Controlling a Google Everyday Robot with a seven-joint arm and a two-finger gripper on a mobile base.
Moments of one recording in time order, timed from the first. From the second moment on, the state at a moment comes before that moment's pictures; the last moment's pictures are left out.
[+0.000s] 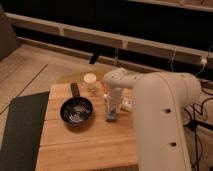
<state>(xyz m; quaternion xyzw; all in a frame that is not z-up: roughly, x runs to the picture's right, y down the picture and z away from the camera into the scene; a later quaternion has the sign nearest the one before) 0.060 0.133 0.913 -0.29 0.29 0.62 0.67</state>
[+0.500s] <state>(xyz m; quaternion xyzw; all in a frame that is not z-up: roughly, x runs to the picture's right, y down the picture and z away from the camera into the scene) 0.014 0.097 0.954 -0.30 0.23 0.60 0.70</state>
